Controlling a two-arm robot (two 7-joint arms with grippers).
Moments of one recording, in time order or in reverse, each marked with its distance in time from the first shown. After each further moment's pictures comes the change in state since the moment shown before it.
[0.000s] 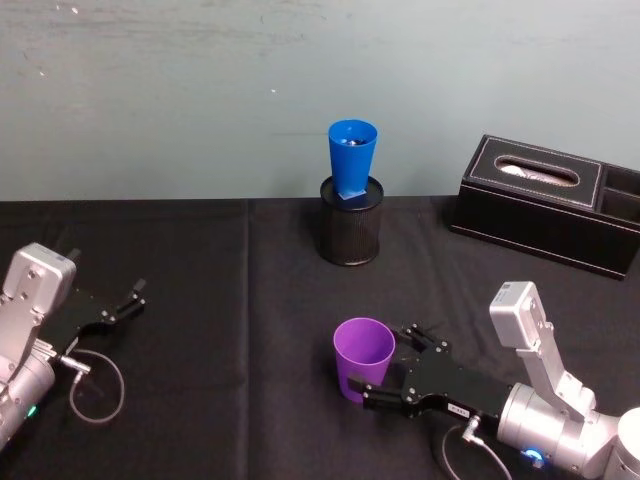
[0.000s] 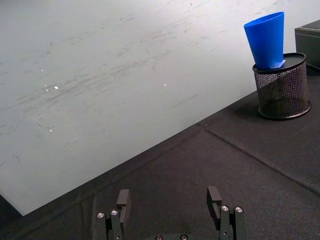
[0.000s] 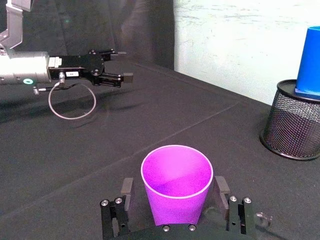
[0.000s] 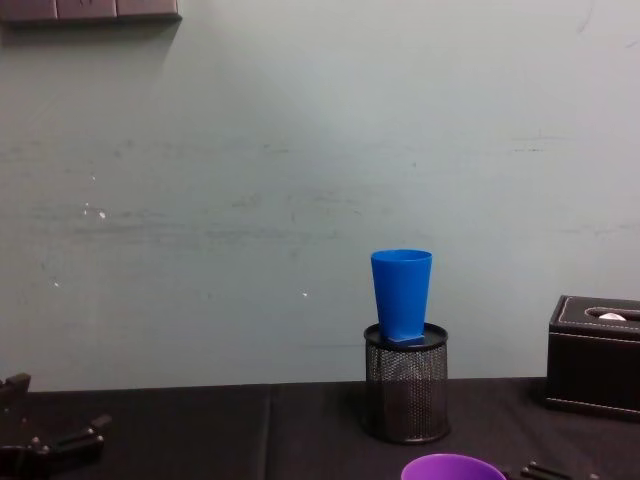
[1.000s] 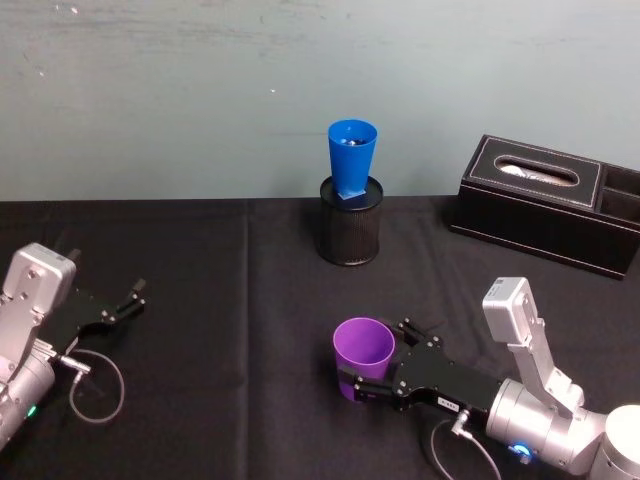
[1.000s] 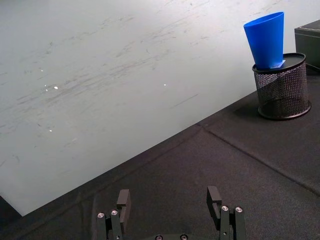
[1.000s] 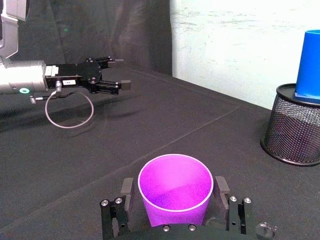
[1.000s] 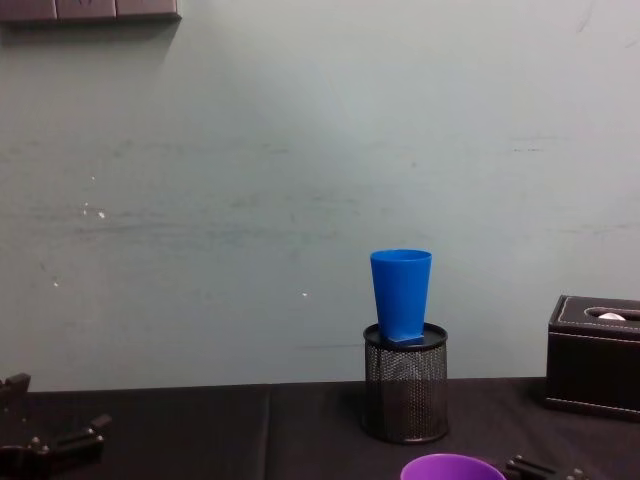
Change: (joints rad) left arm 0.000 0.000 0.000 0.000 0.000 0.000 0.000; right arm 0.018 -0.035 -0.004 0.035 0.007 -0.017 -0.002
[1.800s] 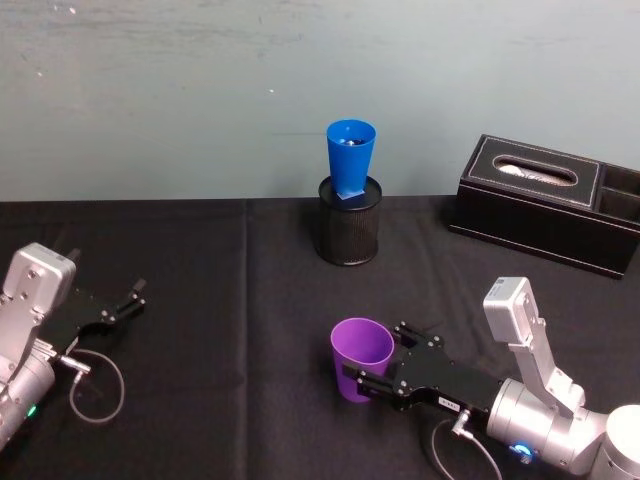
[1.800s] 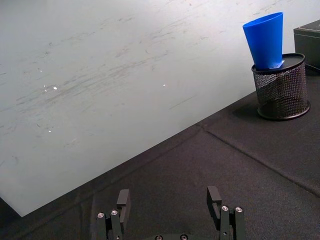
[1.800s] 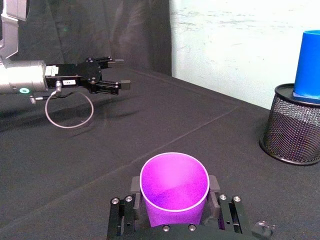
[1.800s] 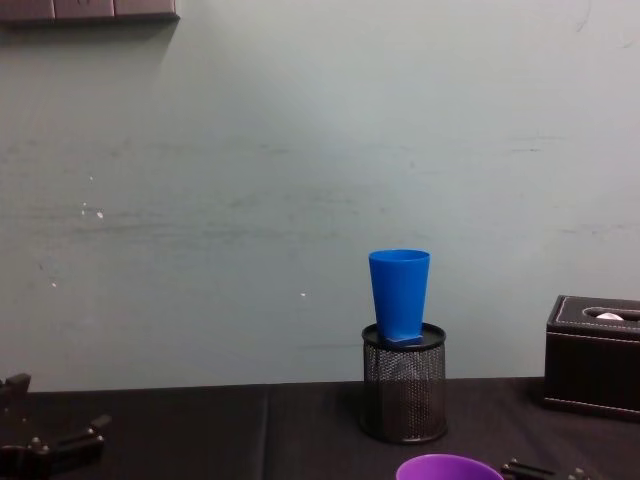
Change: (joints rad) left arm 0.000 0.000 0.000 0.000 0.000 0.000 0.000; right arm -0.001 0.002 0.001 -0.003 0.000 0.000 -0.001
